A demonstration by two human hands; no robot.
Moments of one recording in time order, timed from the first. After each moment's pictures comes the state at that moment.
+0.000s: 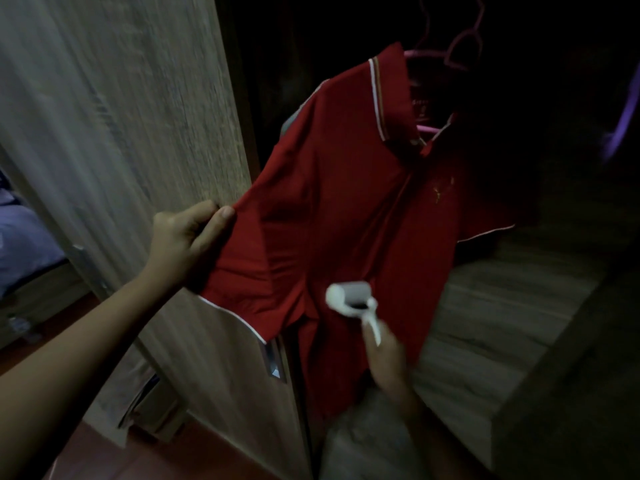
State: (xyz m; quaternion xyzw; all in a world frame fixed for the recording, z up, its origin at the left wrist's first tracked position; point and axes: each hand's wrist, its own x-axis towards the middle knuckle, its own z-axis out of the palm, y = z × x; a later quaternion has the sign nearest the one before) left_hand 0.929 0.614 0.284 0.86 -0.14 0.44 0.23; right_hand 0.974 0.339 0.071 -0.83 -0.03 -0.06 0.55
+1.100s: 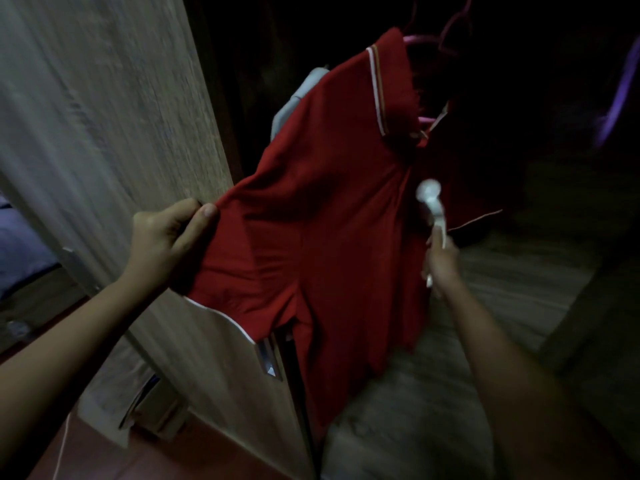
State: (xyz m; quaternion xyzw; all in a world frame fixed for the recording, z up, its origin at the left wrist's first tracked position) left_hand 0.924 0.610 0.290 0.86 -0.14 0.42 0.25; right_hand 1.118 0.261 0.149 -0.72 0.11 -0.13 0.67
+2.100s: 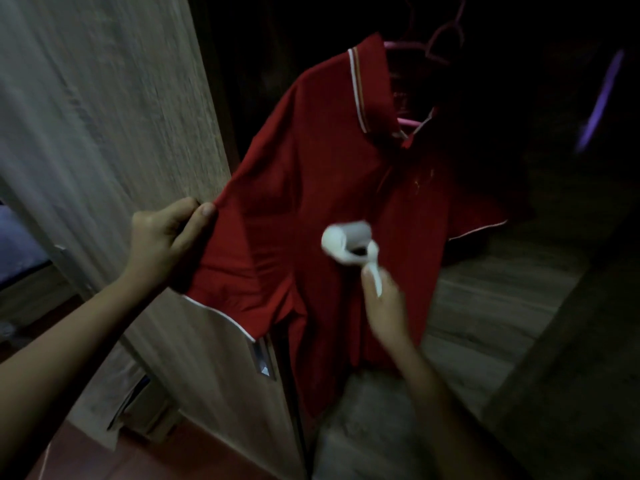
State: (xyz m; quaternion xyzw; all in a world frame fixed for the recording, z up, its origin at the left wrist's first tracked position) left_hand 0.924 0.607 0.286 0.86 -0.13 0.43 0.26; right_hand 0.997 0.335 0.148 -0.80 -0.08 -0.15 0.57
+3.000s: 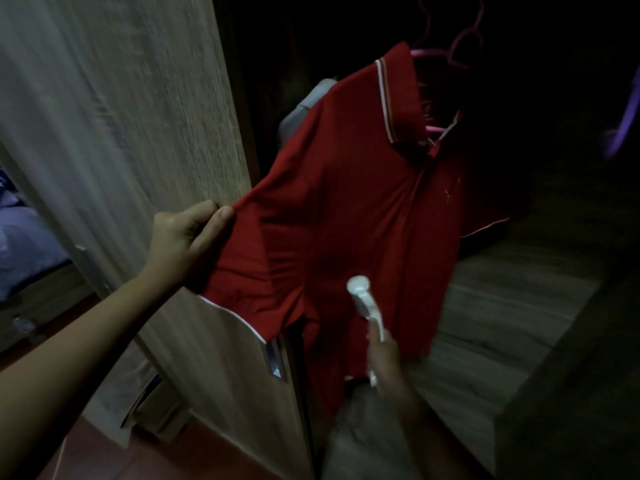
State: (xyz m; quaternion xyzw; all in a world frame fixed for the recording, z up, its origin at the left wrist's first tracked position) left_hand 0.926 0.611 0.285 0.86 -0.13 0.43 0.24; right_hand 0.988 0.355 0.063 -0.75 0.16 0.03 0.65
